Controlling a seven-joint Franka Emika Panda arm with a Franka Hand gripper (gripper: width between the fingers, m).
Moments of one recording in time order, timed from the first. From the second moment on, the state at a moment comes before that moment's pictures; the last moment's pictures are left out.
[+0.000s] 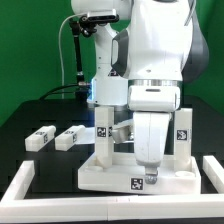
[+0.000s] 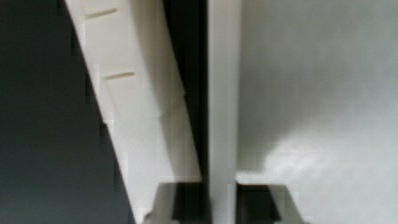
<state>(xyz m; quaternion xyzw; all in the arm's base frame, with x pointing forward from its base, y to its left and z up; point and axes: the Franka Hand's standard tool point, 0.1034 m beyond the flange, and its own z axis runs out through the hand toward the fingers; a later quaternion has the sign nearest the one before) 0.660 -0.001 0.044 0.78 0.61 0.07 0.11</state>
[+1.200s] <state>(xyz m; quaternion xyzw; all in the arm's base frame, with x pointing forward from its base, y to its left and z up) 0.676 0.038 0.034 0.74 0.66 0.08 0.12</state>
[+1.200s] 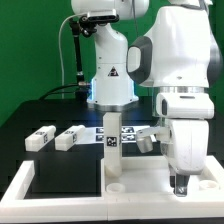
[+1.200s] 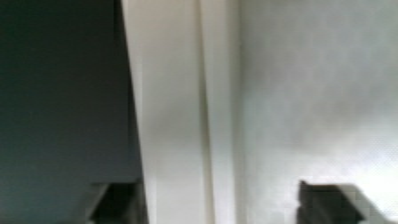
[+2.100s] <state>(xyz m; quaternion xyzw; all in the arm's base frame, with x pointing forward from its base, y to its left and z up) 0.677 0.036 0.037 0.74 0.66 0.08 0.12</state>
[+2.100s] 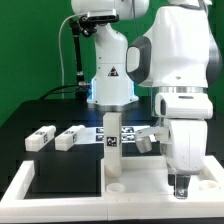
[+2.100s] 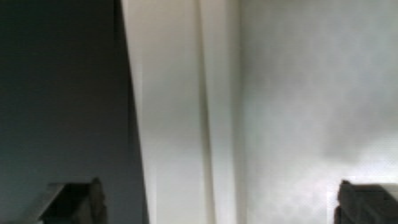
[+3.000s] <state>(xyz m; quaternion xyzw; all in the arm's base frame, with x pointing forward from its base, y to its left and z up) 0.676 -0.013 0.118 0.84 0.52 0.09 0.12</state>
